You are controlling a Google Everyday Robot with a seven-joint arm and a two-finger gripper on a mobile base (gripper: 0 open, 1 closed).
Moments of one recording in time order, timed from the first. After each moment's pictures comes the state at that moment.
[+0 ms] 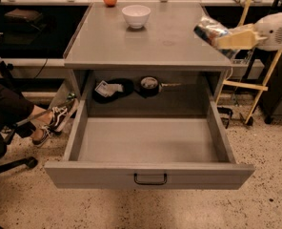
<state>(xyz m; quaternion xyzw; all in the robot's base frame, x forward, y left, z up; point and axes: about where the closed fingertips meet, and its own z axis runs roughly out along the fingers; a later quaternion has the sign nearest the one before) 0.650 -0.236 0.956 -0.39 0.72 0.36 0.44</state>
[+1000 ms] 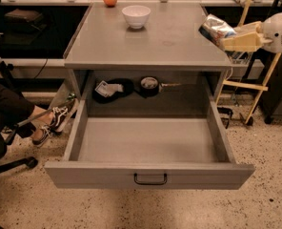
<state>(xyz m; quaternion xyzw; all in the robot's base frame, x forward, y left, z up) 0.635 -0.245 0.965 -0.41 0.73 0.28 0.48</state>
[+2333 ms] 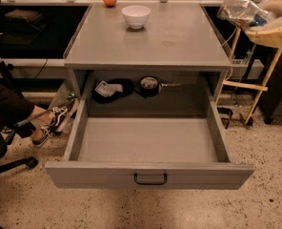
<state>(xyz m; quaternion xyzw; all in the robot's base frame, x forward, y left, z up) 0.542 -0.243 1.047 -0.50 0.69 -0.06 0.52</state>
